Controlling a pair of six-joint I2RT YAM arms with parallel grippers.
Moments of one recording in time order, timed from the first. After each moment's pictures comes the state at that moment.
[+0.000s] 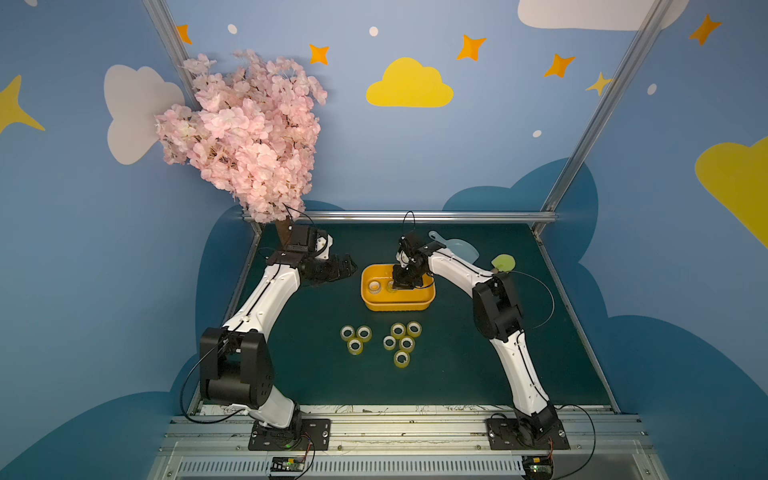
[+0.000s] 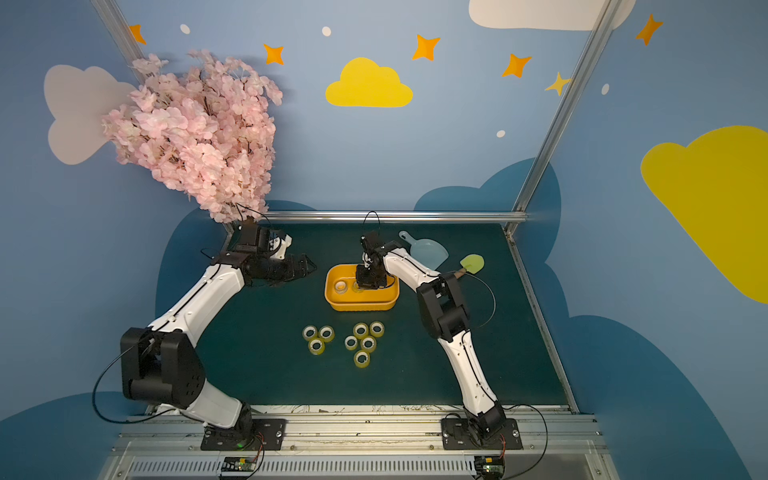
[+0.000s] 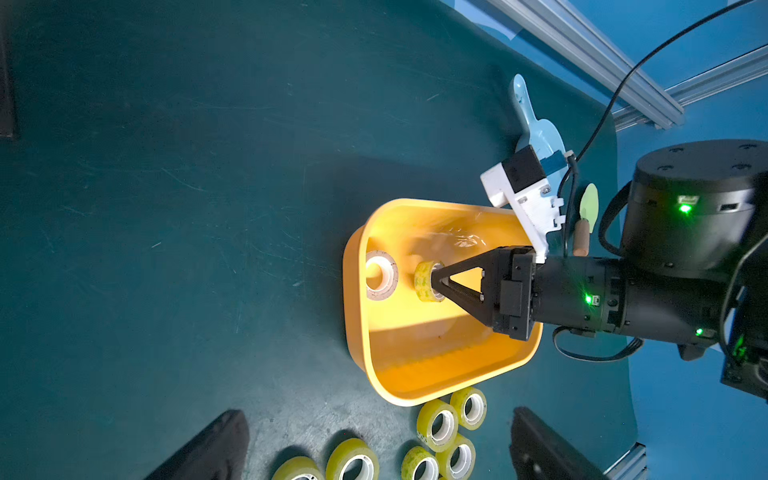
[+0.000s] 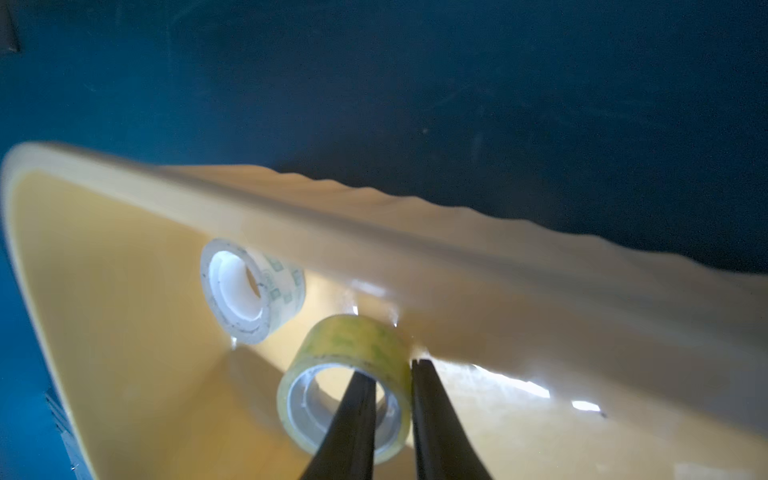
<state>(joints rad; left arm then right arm) -0.10 1.57 1.30 -0.68 0.42 -0.34 0.62 2.40 2.03 -0.83 -0.32 0.51</state>
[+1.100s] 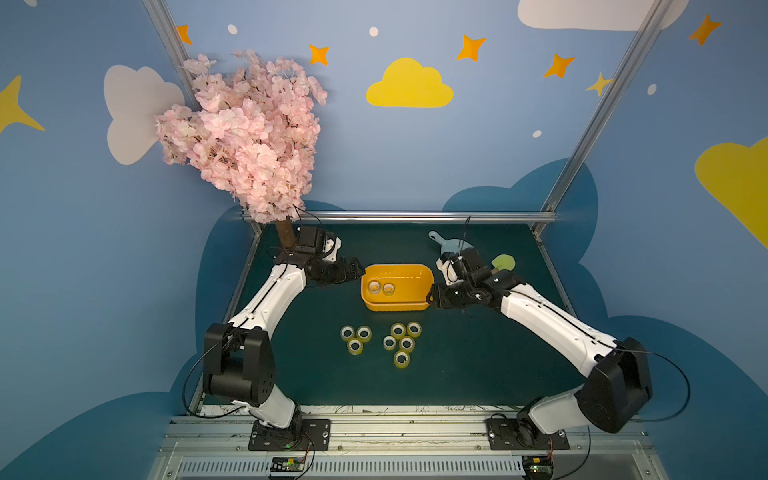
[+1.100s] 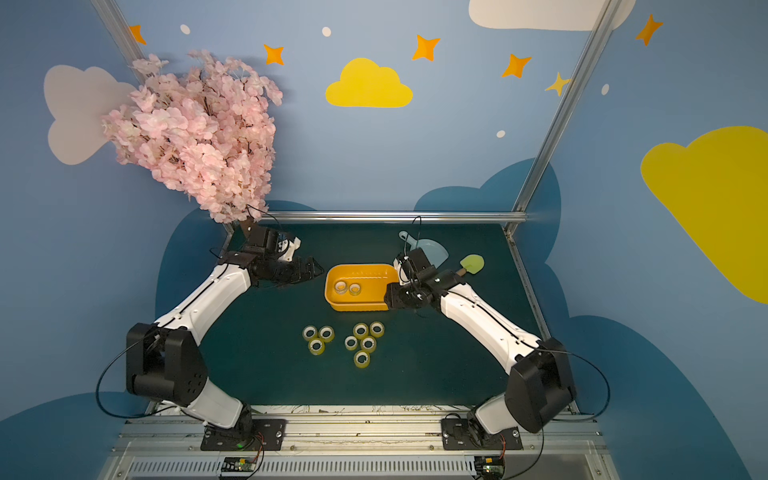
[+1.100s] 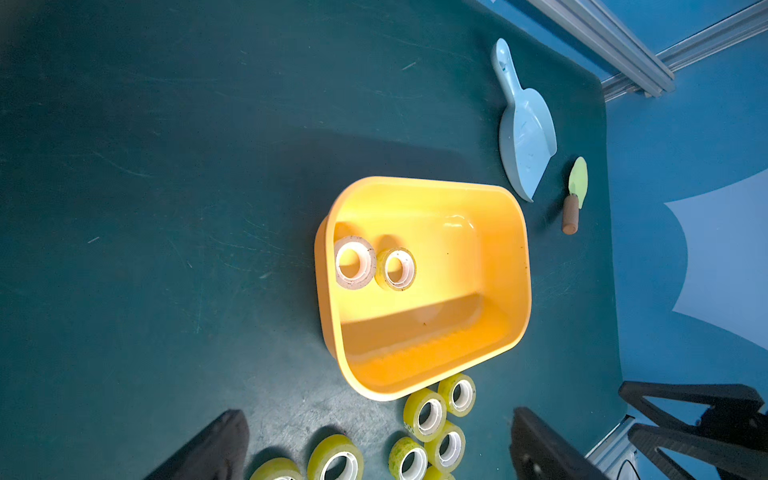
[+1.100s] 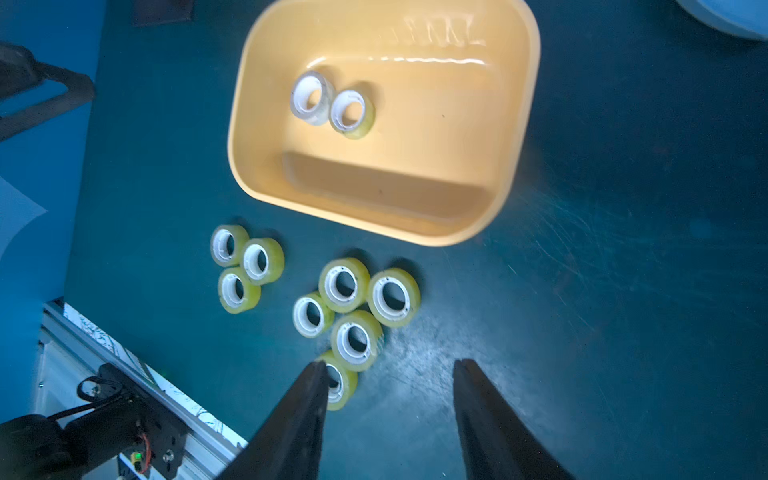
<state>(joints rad) -0.15 1.60 1.30 -0.68 0.45 -0.34 0.63 1.44 1.16 -0.71 -0.16 0.44</state>
